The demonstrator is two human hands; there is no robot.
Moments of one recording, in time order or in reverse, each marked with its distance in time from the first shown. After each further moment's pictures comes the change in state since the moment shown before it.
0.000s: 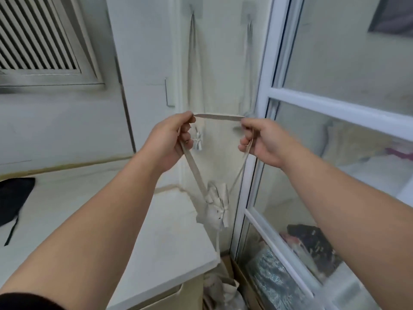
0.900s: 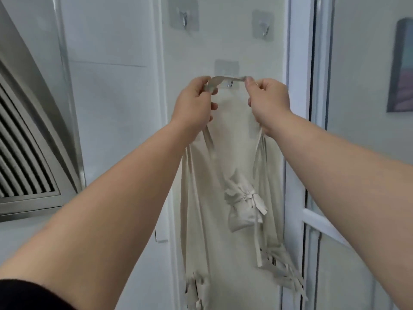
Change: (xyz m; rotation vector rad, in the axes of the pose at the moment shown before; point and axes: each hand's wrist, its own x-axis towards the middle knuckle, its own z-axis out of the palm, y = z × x) left_hand 0.272 0.187 0.116 0.594 0.089 0.762; right_hand 0.267 -0.235 0.026 -0.377 0.391 -0.799
